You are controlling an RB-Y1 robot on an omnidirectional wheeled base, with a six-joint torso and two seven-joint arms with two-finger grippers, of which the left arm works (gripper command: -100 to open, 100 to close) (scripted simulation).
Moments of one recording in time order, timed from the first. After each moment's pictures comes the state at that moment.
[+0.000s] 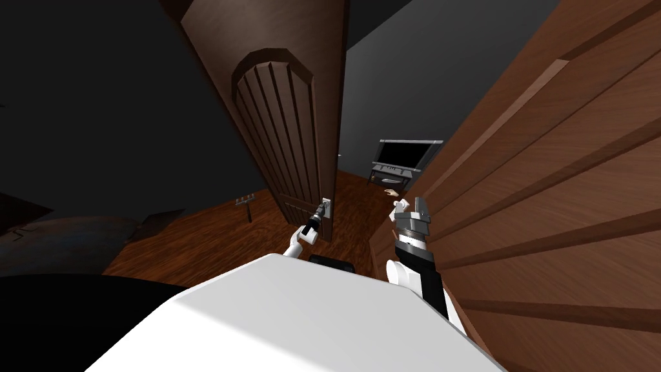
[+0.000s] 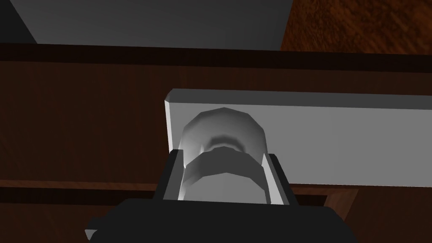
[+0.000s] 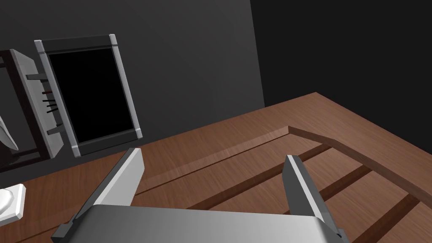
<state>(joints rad) -0.05 0.03 -0.21 -1.23 -0.01 -0.30 0.03</state>
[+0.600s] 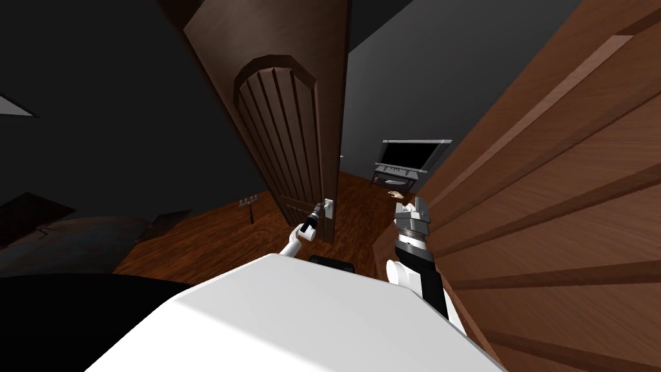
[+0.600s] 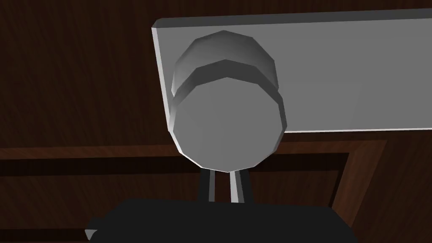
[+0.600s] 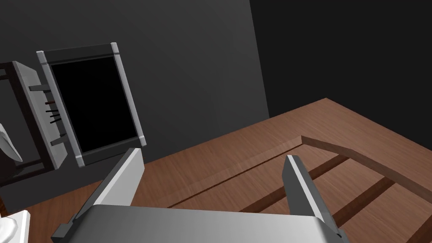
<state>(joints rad) -0.10 0.06 -0.17 -1.15 0.03 -0.33 -0.02</state>
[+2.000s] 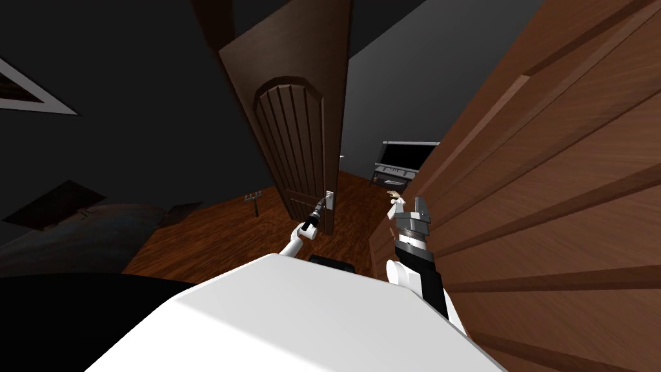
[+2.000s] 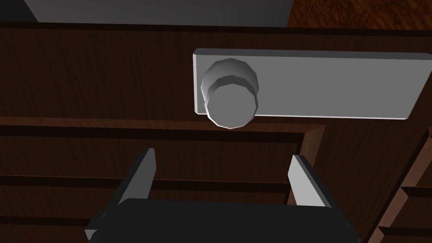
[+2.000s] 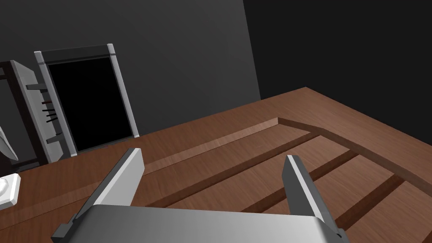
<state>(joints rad) -0.12 0.05 -0.17 -1.15 0.06 -0.32 -0.01</state>
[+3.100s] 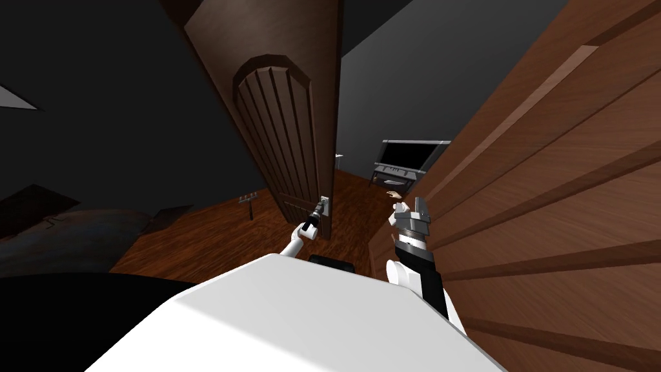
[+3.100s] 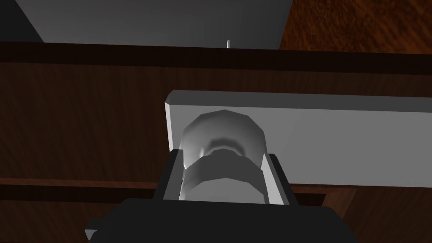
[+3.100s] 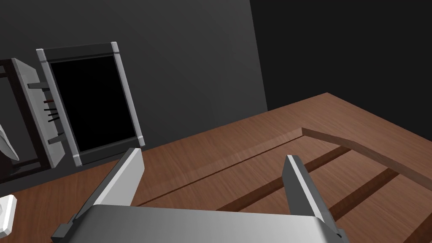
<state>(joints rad) -0.13 0.04 -0.16 -1.13 0.06 -0.33 -0.02</state>
